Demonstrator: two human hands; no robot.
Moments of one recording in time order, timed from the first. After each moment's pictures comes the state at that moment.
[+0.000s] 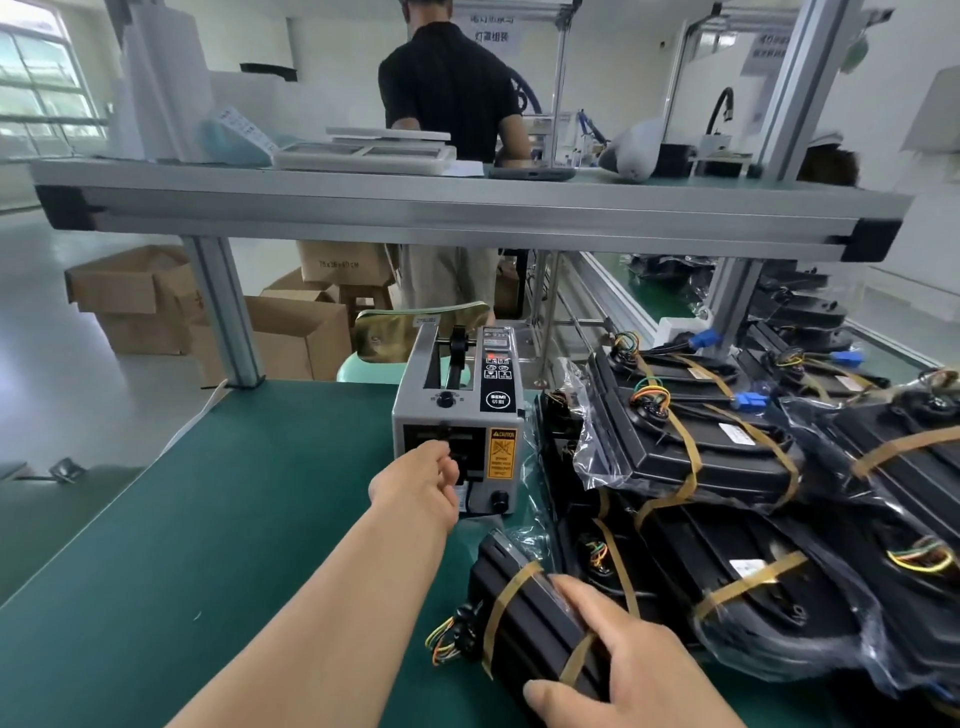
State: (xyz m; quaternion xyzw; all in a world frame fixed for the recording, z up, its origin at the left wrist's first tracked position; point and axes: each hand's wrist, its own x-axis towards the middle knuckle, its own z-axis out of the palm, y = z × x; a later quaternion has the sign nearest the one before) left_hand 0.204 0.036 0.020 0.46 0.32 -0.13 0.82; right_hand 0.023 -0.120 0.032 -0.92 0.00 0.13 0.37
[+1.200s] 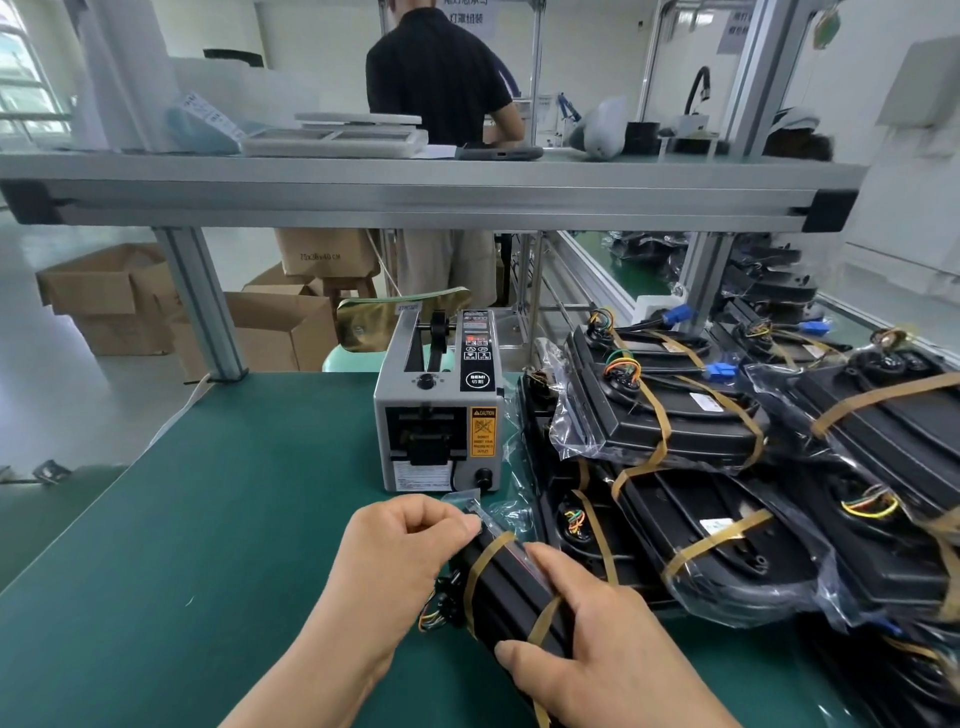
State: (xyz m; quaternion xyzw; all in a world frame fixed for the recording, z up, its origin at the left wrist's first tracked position) left_hand 0.073 0.058 0.037 0.75 -0.01 -0.03 0.66; right_hand 0.008 -0.110 0.027 -0.90 -0.02 0.06 0.44
